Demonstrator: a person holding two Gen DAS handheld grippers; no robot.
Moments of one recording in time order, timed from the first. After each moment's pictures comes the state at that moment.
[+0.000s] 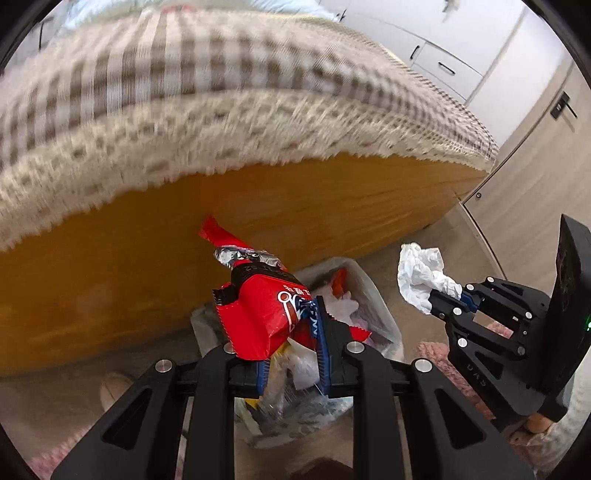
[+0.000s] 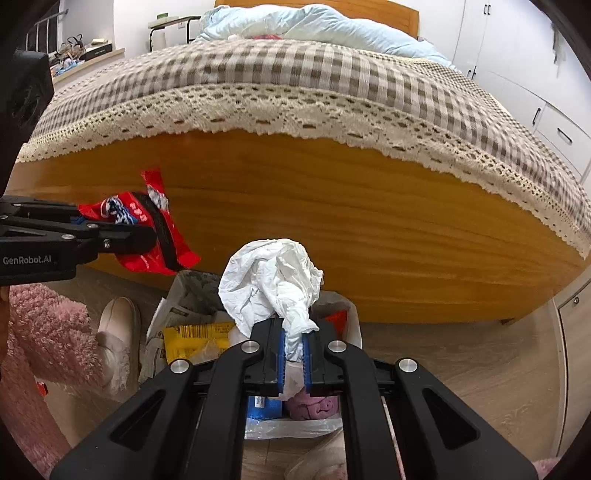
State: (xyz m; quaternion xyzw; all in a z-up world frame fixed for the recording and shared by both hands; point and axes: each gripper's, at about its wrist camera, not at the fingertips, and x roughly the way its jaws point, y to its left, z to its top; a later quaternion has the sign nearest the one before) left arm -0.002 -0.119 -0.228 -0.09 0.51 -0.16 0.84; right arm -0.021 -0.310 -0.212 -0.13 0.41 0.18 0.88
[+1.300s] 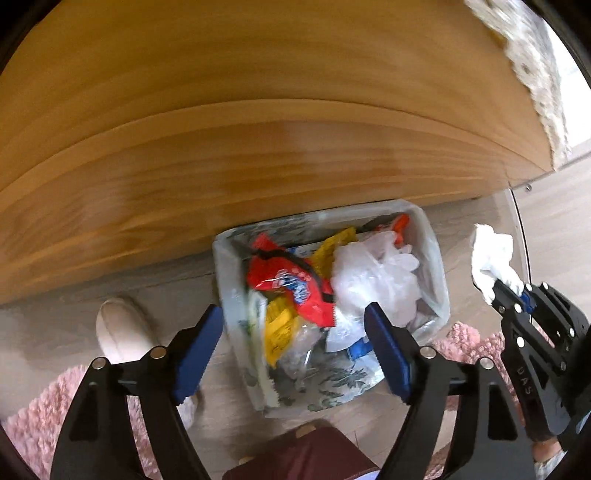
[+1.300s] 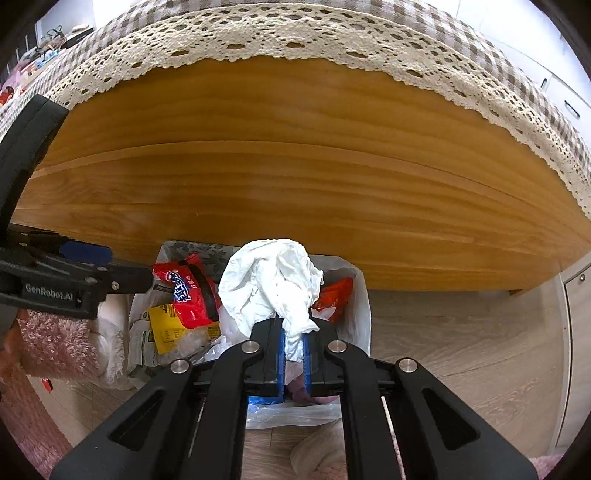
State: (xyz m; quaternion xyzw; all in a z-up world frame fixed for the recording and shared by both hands) left arm 0.029 -0.103 -0.294 -0.12 0.64 -0.07 0.76; right arm 0.011 -0.306 -0.260 -0.12 0.49 0.16 0.85
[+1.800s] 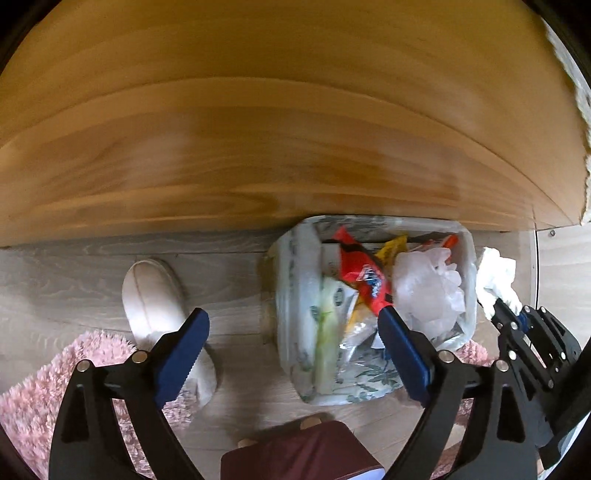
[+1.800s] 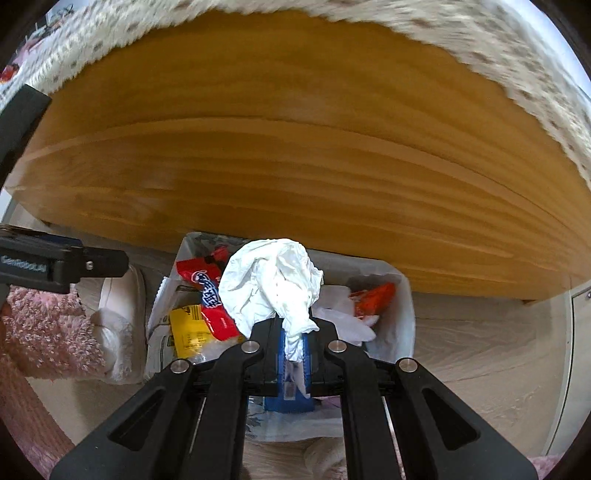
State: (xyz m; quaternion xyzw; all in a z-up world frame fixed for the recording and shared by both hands) left arm 0.019 -0.043 -0.308 -0.17 0.66 0.01 0.73; right arm 0.032 -0.259 -0.282 -0.15 0.52 0.19 0.82
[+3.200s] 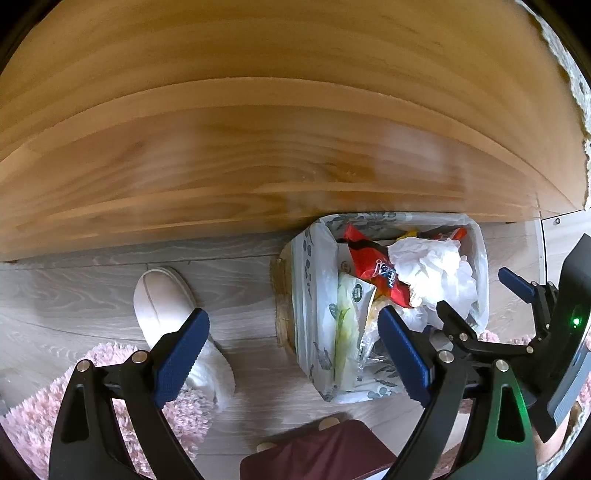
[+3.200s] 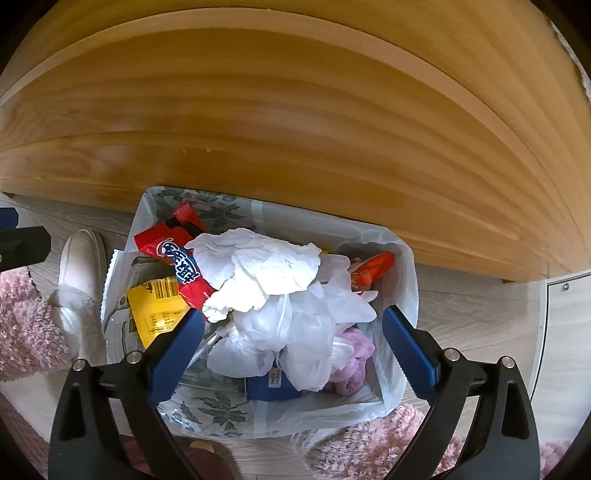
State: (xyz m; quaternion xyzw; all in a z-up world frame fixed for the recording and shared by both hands) left arm 0.015 -0.041 -0.309 -0.14 0.65 0.01 0.74; right arm 0.045 -0.238 -0.320 -0.21 0.57 0.12 0.78
